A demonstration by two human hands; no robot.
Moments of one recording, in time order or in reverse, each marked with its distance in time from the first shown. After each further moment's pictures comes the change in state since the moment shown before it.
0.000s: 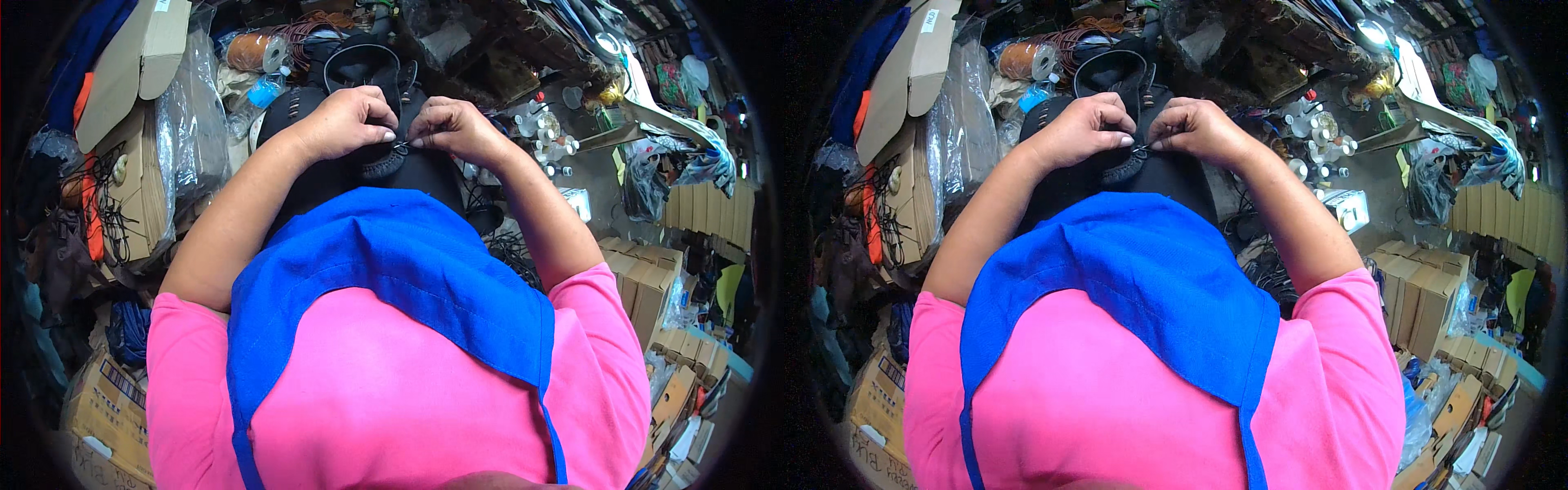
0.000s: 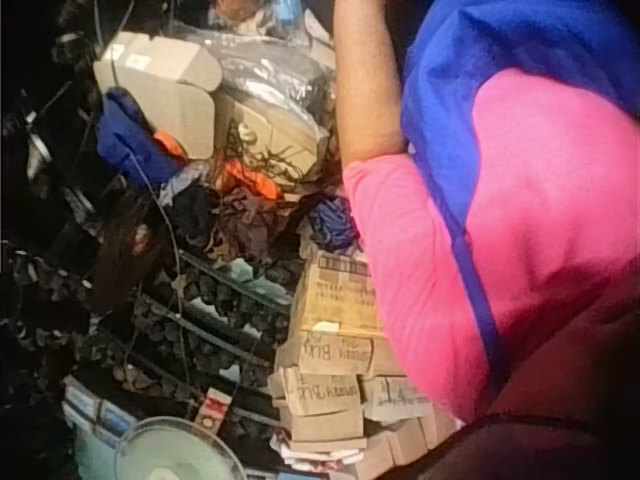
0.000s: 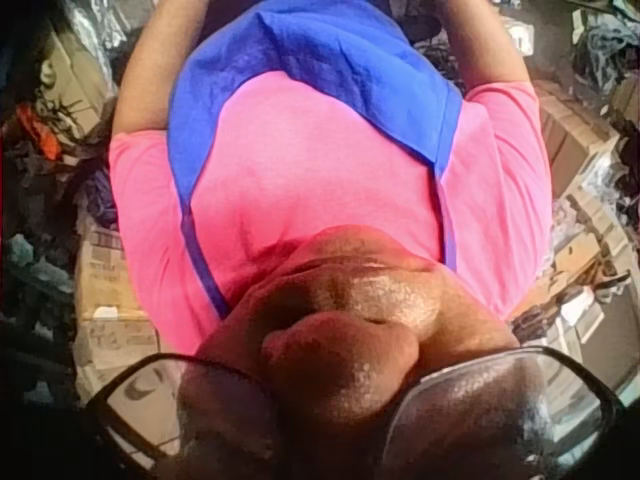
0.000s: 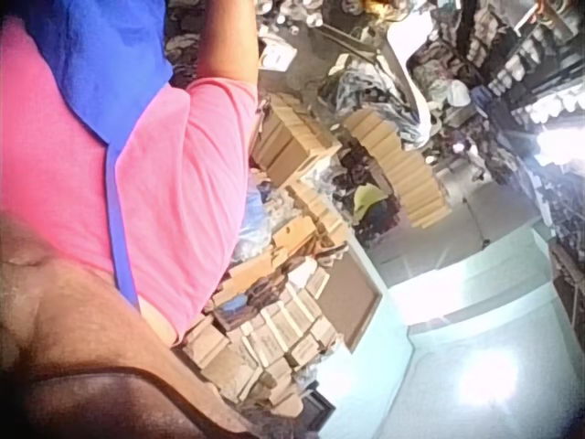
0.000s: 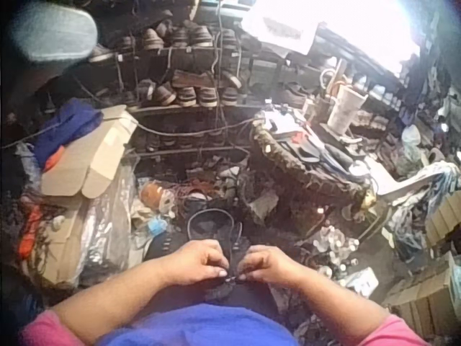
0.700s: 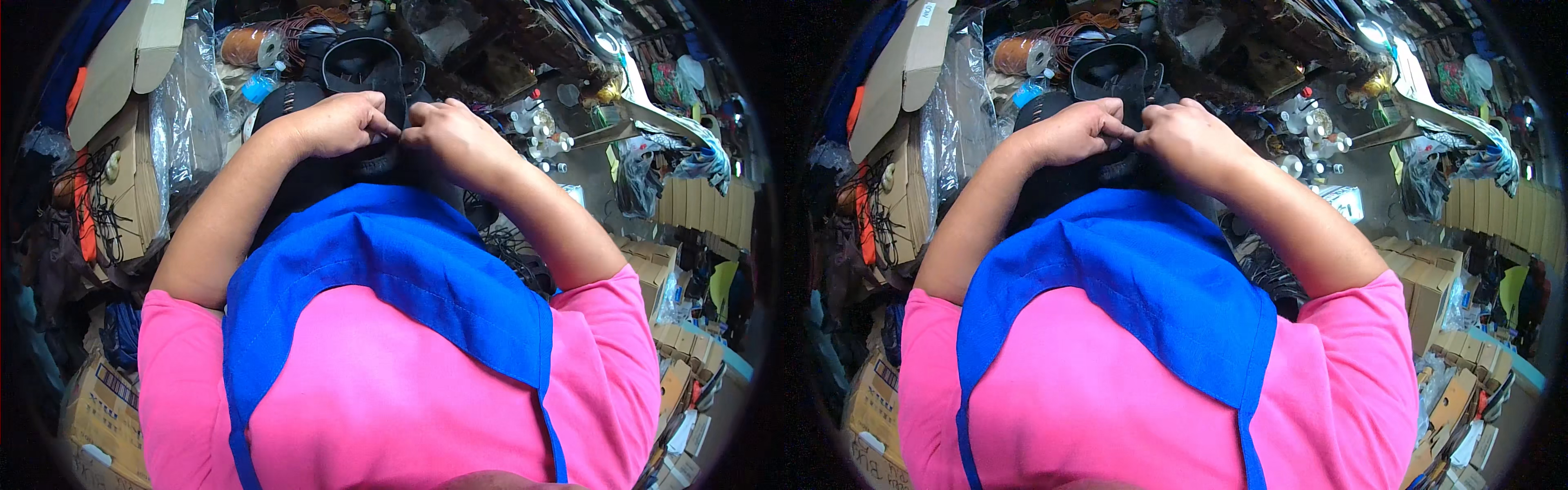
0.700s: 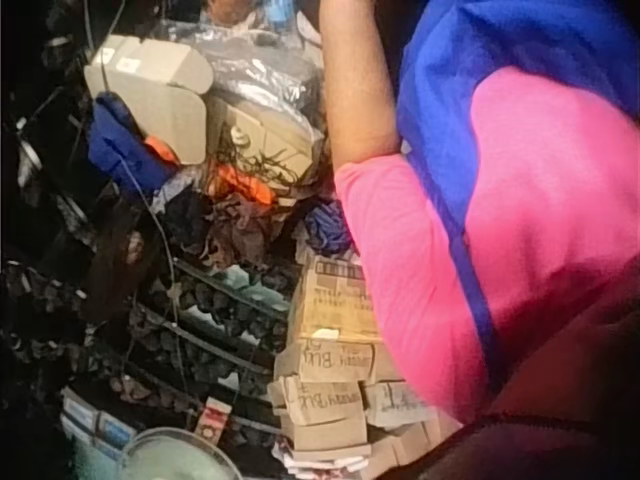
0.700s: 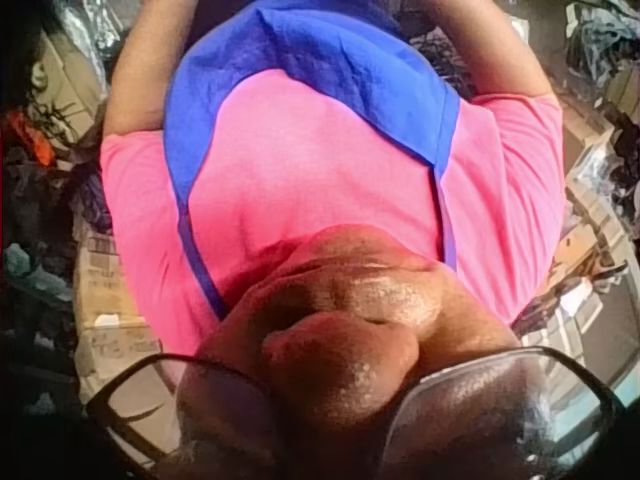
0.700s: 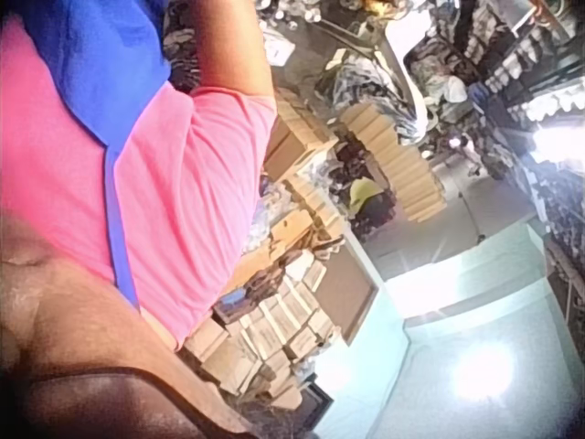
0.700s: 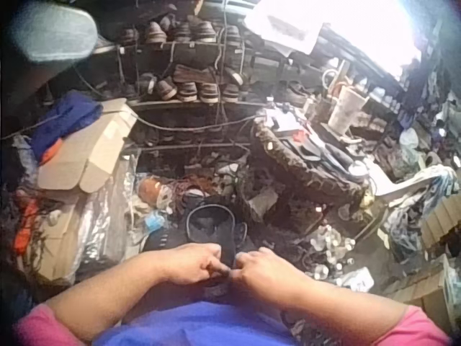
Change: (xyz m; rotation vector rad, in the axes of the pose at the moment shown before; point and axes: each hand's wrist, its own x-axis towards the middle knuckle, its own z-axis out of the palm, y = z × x) left_hand -0.003 0.003 -0.008 0.218 -0.233 0.013; right_hand -0.005 -0.057 0.010 -0.827 -0.101 -0.163
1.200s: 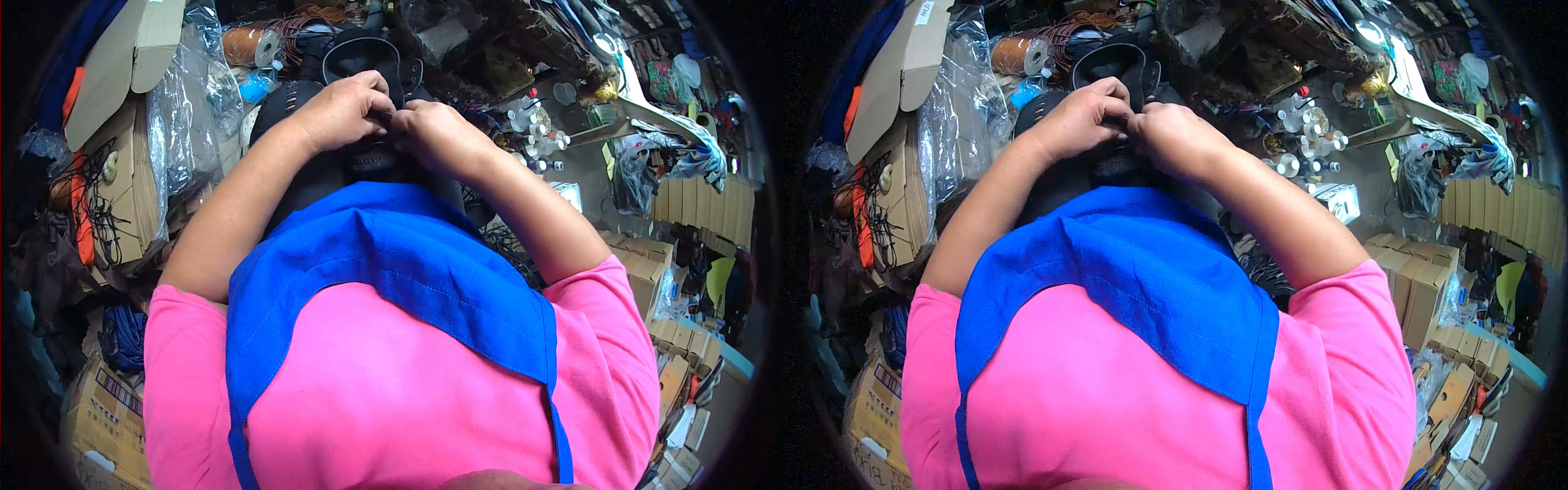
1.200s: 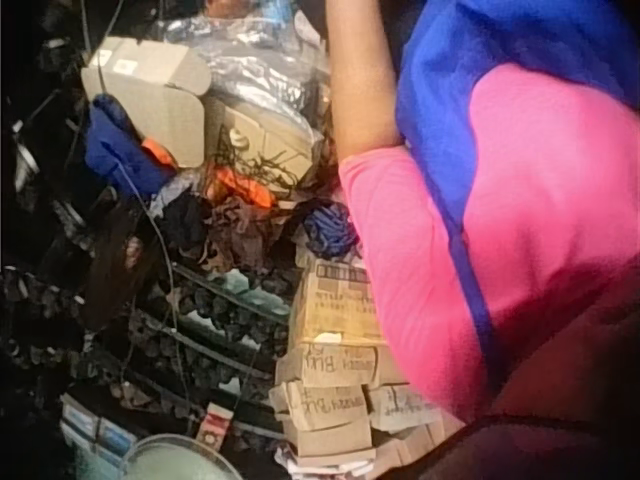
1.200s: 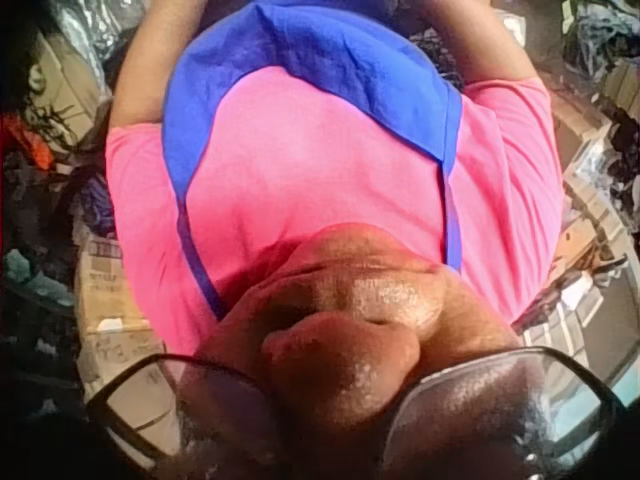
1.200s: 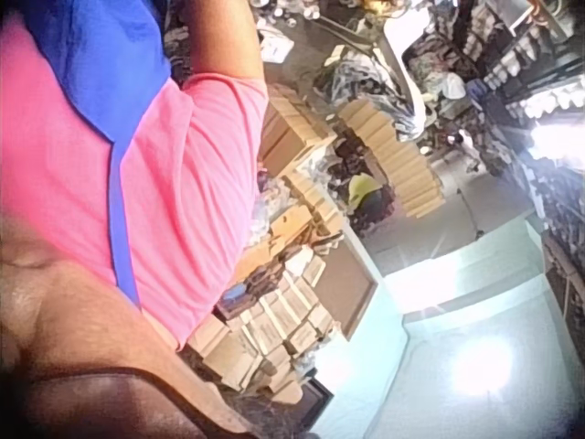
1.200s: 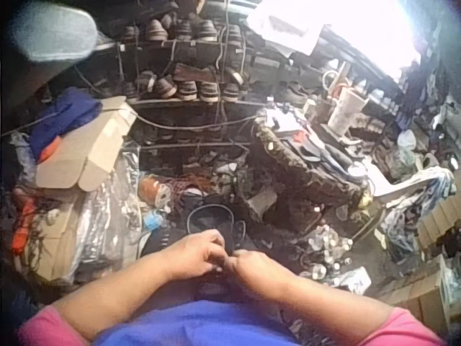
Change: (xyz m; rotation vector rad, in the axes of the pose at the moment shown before) left_hand 0.003 -0.014 0.009 0.032 0.322 0.084; right_hand 0.015 0.006 0.028 0.253 0.075 0.123
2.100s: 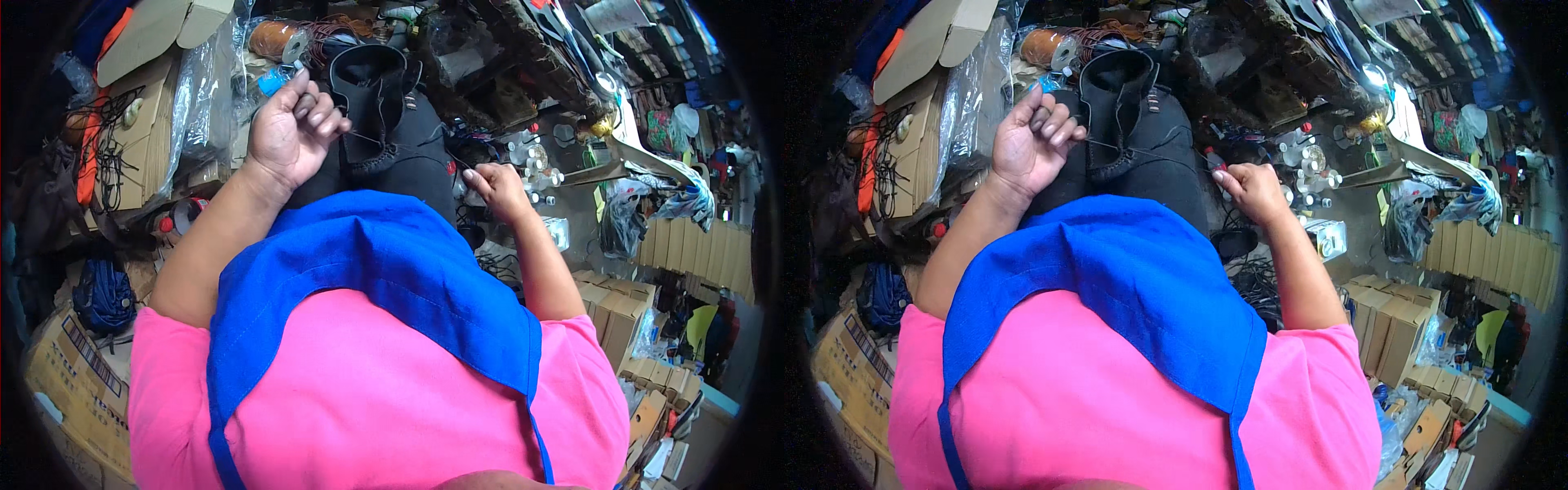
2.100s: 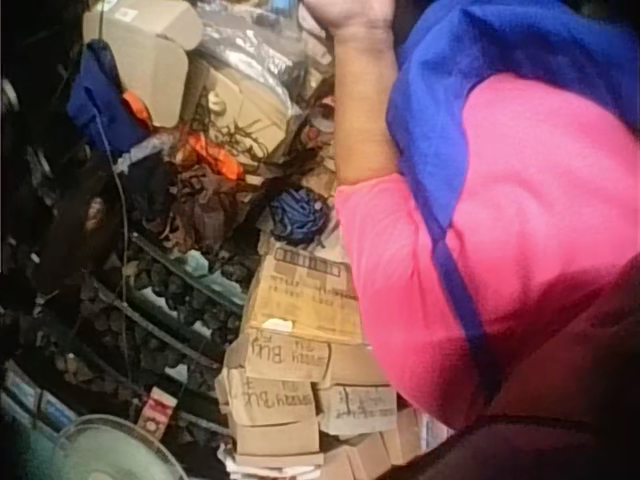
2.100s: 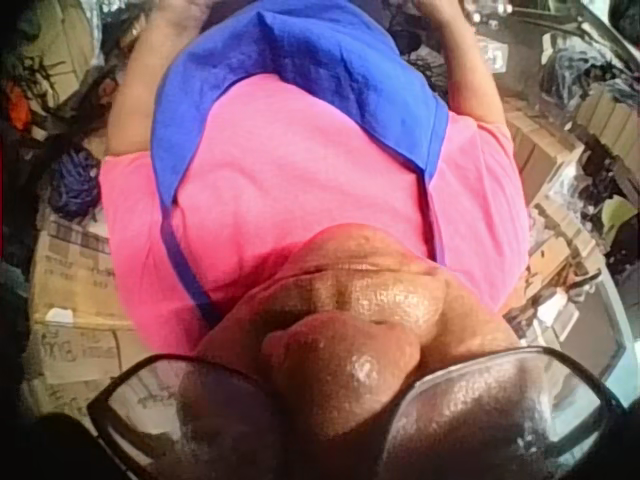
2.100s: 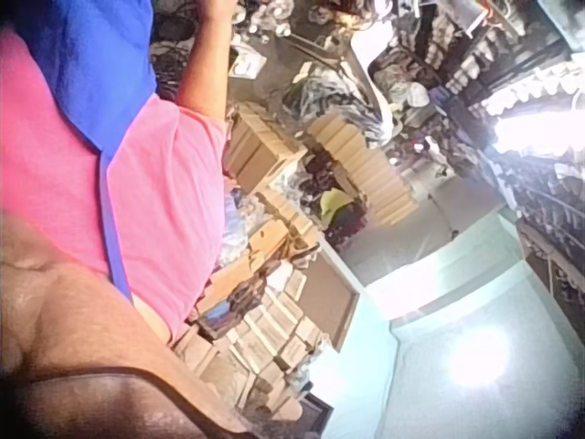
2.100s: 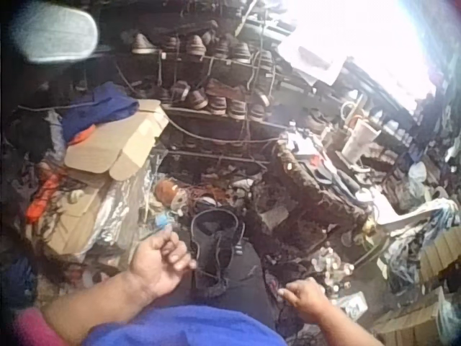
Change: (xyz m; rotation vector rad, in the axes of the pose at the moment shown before) left_hand -0.073 0.049 -0.015 -1.790 0.646 -0.262; right_hand -0.098 0.049 0.010 0.012 0.050 0.372
